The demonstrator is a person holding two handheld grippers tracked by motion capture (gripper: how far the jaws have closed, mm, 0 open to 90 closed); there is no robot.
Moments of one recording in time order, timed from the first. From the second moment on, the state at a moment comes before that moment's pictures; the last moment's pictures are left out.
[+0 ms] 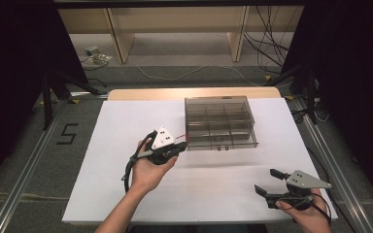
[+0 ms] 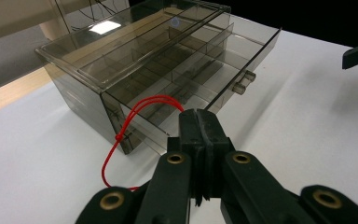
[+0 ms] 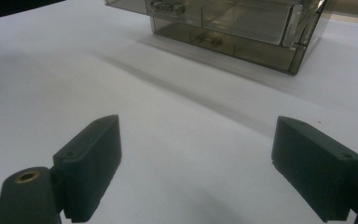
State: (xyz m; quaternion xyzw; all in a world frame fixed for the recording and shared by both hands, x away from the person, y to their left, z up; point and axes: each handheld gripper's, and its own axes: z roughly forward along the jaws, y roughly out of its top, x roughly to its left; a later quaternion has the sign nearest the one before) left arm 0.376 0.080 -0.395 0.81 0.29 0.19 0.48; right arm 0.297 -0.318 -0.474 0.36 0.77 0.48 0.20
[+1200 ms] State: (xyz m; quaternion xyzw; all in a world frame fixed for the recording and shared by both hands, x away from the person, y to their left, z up) left arm 0.388 0.044 -0.387 0.82 0.27 0.19 0.48; right arm 0.297 -0.318 -0.474 0.36 0.77 0.48 0.20
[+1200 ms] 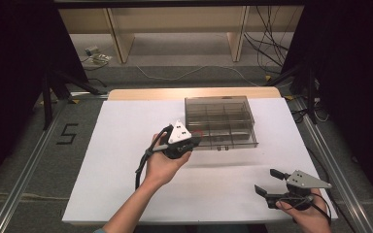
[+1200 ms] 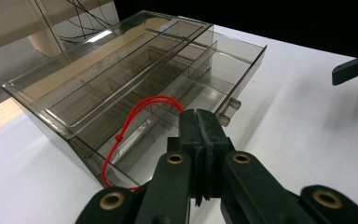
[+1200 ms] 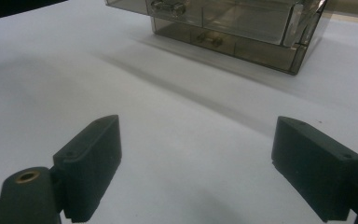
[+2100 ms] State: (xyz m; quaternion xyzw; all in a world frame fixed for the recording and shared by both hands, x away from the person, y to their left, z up) left arm 0.393 0.025 -0.382 0.81 0.25 0.18 0.49; right arm 0.297 -0.318 -0.474 0.36 0.77 0.48 0.20
